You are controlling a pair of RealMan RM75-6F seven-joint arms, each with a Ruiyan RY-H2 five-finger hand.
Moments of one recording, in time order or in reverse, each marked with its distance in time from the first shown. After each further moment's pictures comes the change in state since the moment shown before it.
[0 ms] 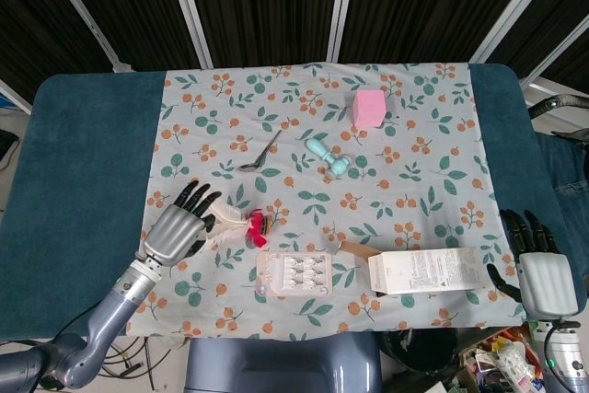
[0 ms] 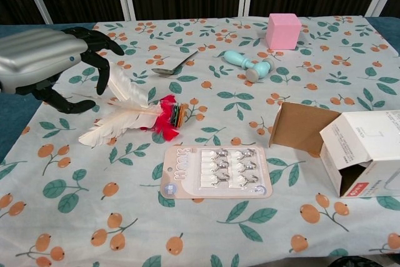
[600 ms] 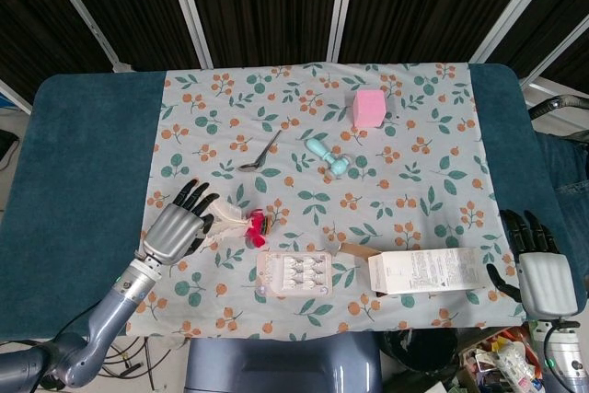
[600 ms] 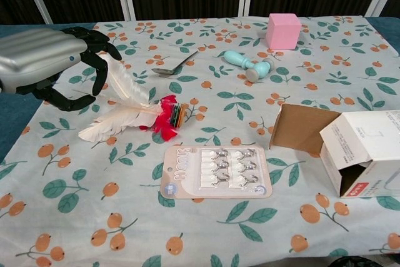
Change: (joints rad) left arm -0.006 -0.006 0.001 0.009 -0.011 0.005 0.005; right arm 0.001 -0.002 0.000 0.000 0.002 -0.003 -0.002
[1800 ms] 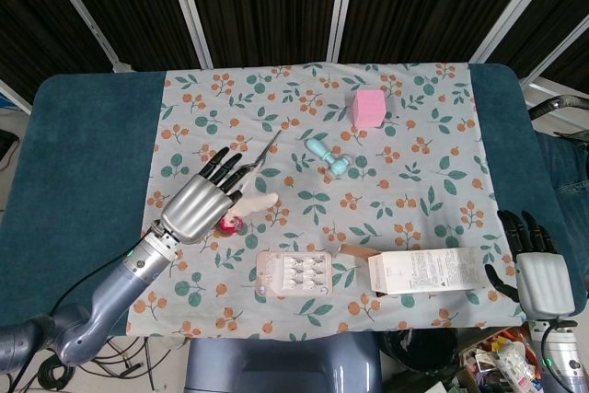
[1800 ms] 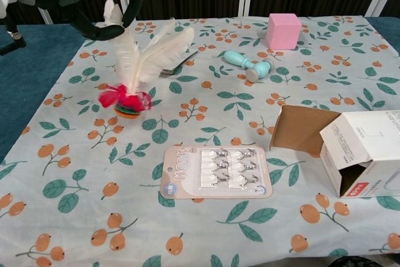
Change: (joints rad) left arm -0.171 0.173 -0.141 -0.239 -0.066 -0.109 0.233; right arm 0.002 -0.006 -0.001 0.000 0.002 -0.006 -0.007
